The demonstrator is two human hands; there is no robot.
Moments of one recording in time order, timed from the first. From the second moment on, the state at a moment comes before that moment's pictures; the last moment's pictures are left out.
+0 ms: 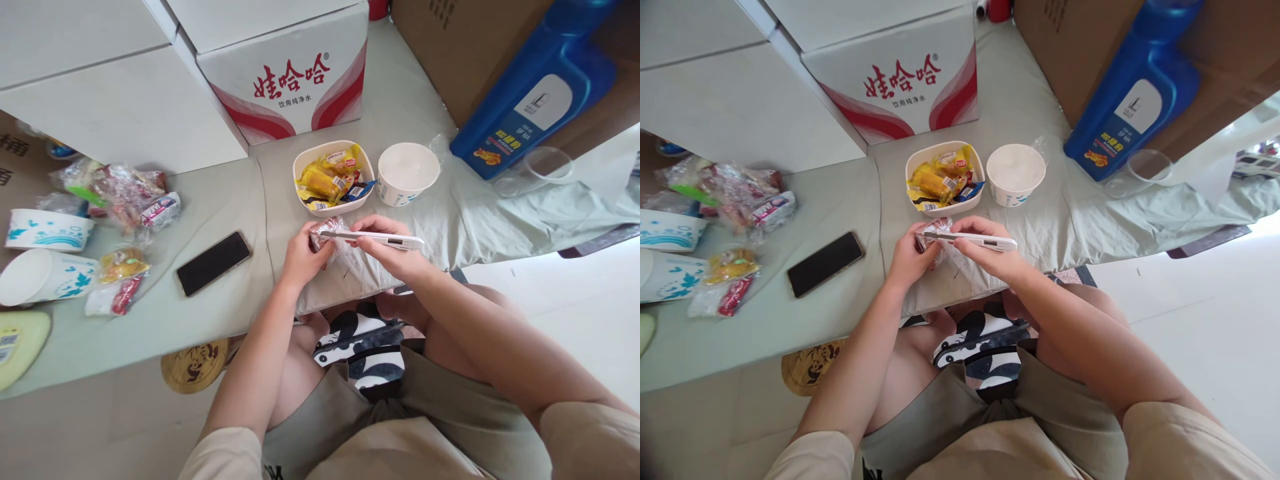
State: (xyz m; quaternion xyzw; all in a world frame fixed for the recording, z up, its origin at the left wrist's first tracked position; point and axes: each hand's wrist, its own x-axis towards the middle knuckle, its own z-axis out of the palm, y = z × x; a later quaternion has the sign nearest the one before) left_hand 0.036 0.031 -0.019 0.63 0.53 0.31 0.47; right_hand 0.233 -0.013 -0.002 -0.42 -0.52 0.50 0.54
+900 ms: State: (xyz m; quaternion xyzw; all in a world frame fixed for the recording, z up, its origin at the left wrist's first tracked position) left_hand 0.035 0.031 -0.020 0.65 0.53 0.29 0.45; right_hand 0.236 -0.011 -0.006 -0.45 -0.63 0.41 0.48
